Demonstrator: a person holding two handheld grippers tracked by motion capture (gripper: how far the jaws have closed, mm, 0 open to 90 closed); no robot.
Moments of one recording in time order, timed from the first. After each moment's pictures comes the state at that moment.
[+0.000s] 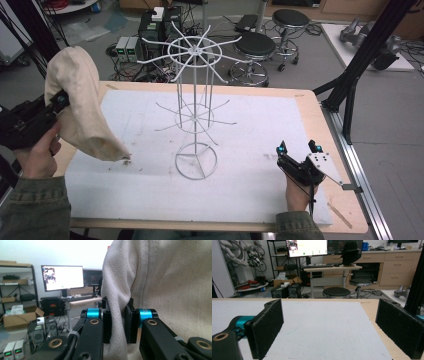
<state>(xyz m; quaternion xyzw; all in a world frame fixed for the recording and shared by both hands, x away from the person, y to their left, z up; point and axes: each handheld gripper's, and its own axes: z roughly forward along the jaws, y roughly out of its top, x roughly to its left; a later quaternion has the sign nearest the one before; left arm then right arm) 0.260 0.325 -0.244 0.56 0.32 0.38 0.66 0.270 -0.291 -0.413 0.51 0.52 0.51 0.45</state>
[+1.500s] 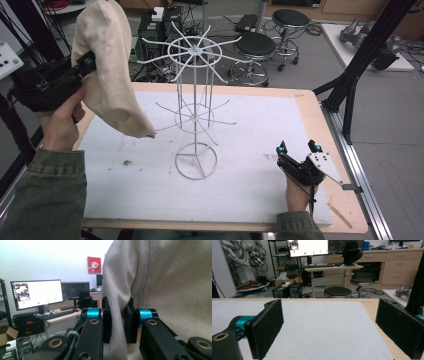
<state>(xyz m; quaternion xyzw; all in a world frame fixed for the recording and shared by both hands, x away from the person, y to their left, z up) 0.293 0.262 -0.176 0.57 0.25 0.35 0.70 0.271 -0.292 -0.413 0.51 0.52 0.52 0.44</state>
